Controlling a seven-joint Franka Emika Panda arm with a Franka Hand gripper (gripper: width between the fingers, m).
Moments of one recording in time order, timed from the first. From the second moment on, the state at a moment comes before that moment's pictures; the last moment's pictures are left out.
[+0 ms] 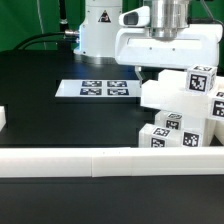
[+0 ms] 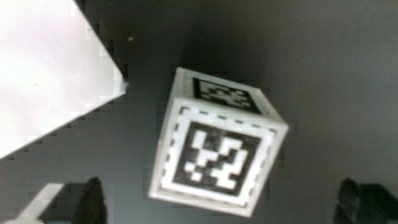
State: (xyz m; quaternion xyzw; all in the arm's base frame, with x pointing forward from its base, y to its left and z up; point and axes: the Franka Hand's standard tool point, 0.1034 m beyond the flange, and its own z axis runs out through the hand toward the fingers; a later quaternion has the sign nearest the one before) arm 0.414 0.094 0.023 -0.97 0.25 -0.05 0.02
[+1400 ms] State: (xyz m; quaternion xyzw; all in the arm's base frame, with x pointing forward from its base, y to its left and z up) arm 0.408 0.103 0.012 -0.97 0.24 -0.04 0.01
